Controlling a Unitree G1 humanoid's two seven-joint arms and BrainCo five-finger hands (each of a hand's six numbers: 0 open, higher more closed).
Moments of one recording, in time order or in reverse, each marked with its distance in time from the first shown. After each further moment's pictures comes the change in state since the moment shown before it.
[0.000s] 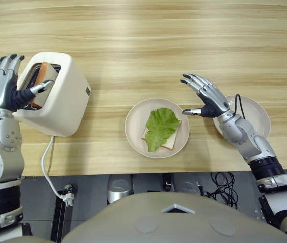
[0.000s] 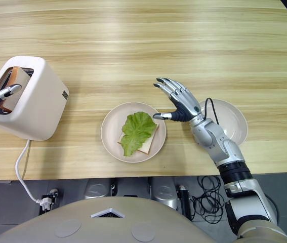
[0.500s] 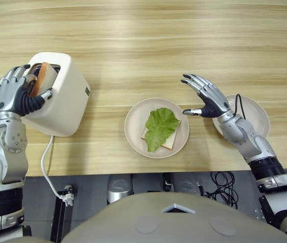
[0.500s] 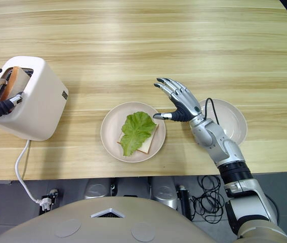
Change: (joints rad) left arm 0.001 -0.001 -0.020 -0.010 -0.023 0.009 -0.039; right arm 0.006 -0.002 -0.004 0.001 0.000 -0.003 -0.002
